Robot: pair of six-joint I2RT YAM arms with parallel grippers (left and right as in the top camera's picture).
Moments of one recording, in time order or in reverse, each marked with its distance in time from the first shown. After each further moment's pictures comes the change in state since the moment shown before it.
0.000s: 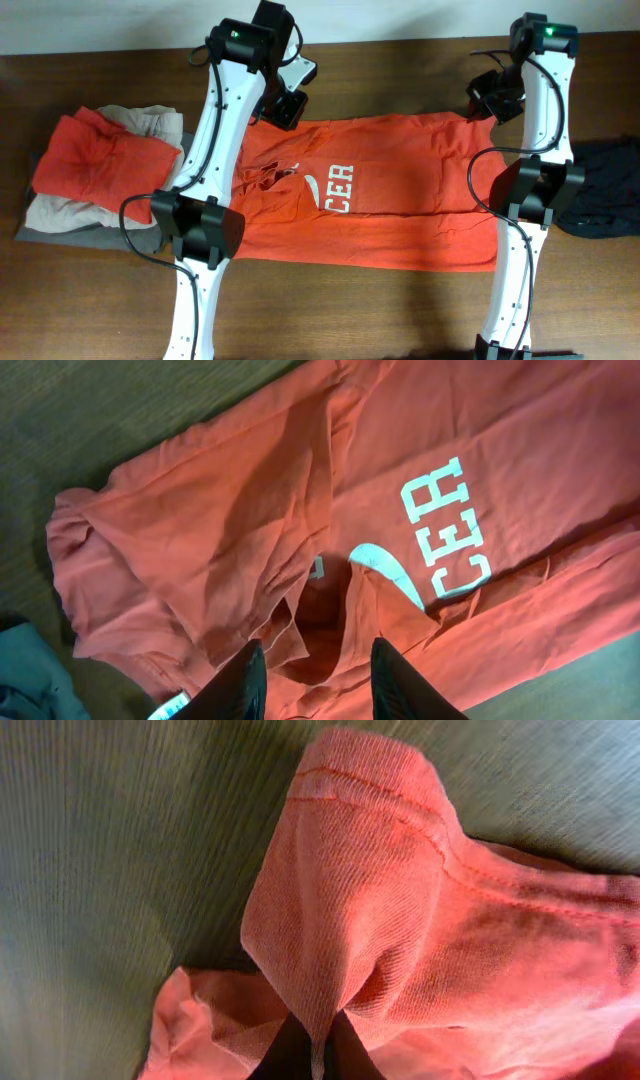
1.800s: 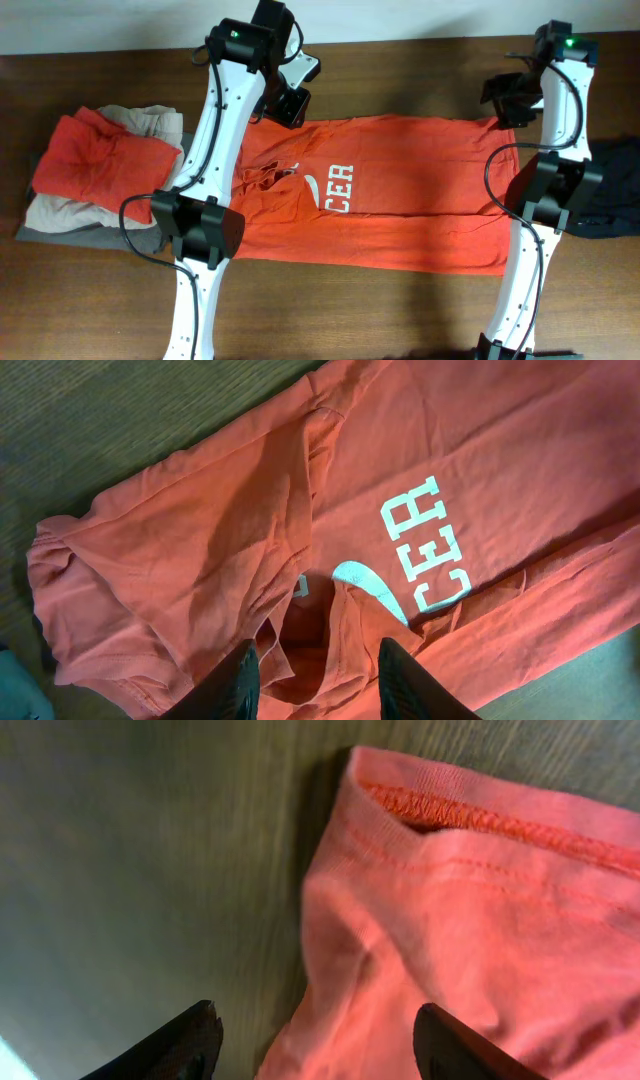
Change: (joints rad) left arm 0.000 0.000 0.000 0.031 0.050 0.000; right arm -0.085 -0.008 -0.156 0.244 -0.016 0.253
